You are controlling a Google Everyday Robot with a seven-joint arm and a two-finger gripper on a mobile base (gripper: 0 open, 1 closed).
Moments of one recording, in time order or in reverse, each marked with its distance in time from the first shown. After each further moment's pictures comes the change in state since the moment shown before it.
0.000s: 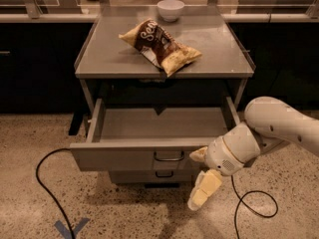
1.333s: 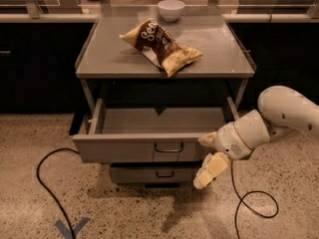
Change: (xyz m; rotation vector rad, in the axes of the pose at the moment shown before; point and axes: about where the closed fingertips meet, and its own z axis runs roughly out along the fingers) arm -0.010 -0.042 -0.034 0.074 -0.076 0.020
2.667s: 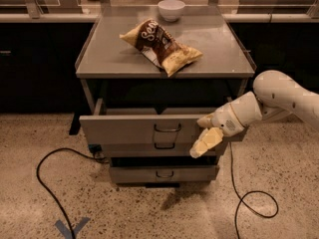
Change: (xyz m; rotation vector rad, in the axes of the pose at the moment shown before) arm -0.029 -0.081 -0.006 0.024 -0.072 0.049
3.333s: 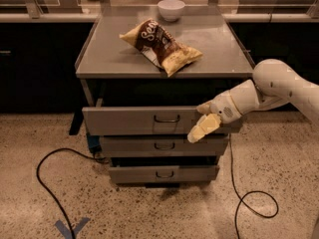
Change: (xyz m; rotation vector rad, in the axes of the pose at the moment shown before) arm -0.031 -0.028 -0.012 0.032 -0.043 -0.020
